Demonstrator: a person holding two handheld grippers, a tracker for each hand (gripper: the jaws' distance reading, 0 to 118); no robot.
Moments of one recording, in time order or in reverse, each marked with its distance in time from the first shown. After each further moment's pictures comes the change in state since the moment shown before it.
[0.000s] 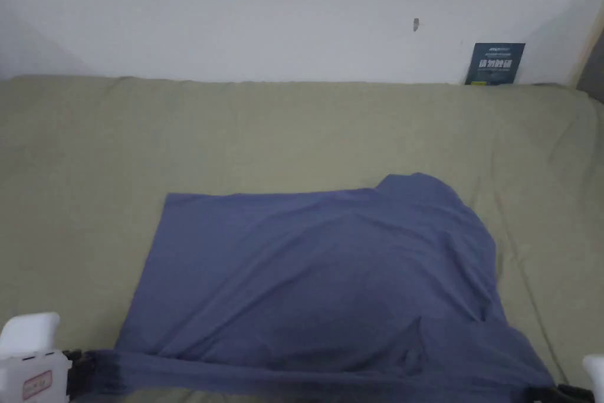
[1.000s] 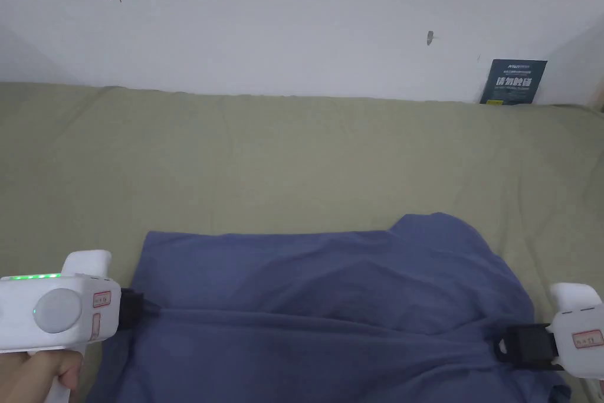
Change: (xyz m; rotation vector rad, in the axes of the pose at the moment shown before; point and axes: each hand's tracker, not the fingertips) left arm 0.037 0.158 -0.151 -0.016 0.001 -0.012; right arm 0.073 0.166 -0.176 -0.195 -0.059 -0.124
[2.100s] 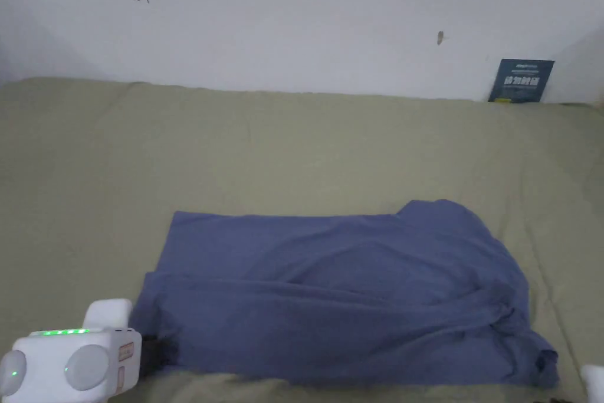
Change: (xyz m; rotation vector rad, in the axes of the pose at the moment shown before) left arm -0.015 -0.104 0.026 -0.034 0.043 -0.003; right arm -0.027 -0.142 0.053 0.112 0.009 -0.076
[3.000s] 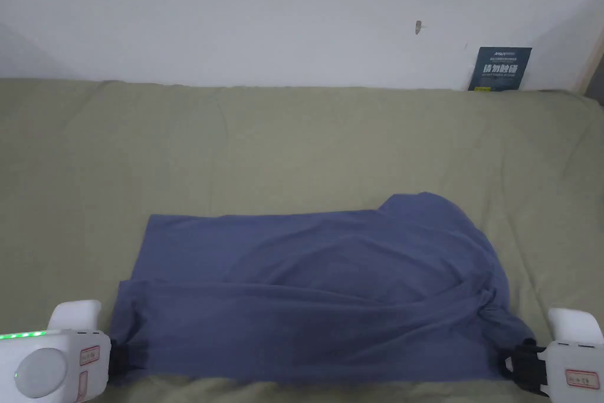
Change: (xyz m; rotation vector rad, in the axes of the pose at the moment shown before) left arm 0.008 0.017 0.022 -0.050 -0.041 0.010; right arm 0.004 0.051 -0.024 -0.016 0.056 0.062
